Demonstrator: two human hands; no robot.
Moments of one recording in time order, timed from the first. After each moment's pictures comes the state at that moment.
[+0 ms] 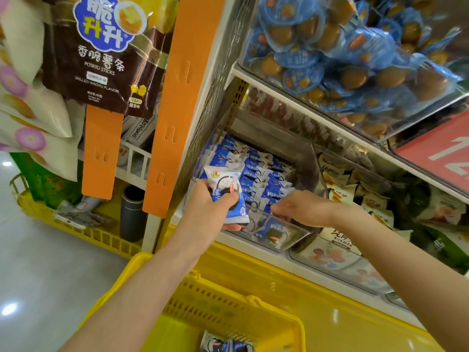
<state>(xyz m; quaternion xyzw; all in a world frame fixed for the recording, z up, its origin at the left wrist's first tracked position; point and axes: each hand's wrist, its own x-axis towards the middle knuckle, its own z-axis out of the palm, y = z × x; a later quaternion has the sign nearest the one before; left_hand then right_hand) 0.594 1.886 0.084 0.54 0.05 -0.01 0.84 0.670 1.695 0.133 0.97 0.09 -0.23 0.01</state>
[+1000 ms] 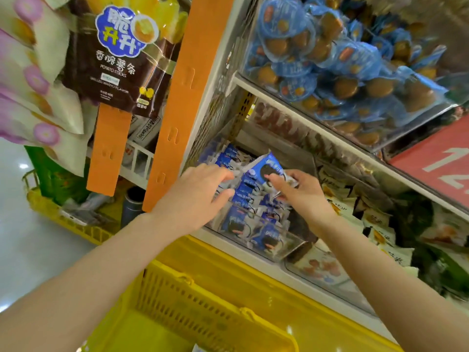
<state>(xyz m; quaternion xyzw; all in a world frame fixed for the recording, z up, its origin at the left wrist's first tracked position) 0.615 1.906 0.078 0.91 -0.14 0.18 0.34 0.671 1.704 0.128 0.91 0.03 0.03 -0.42</state>
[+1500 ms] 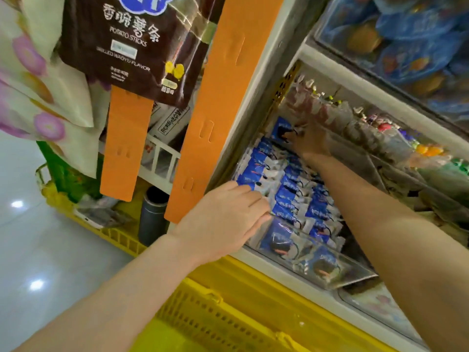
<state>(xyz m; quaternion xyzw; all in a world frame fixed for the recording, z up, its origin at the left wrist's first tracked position) 0.647 1.925 0.038 0.90 -0.29 0.27 0.18 0.858 1.758 0.092 0.95 0.10 0.16 -0.23</state>
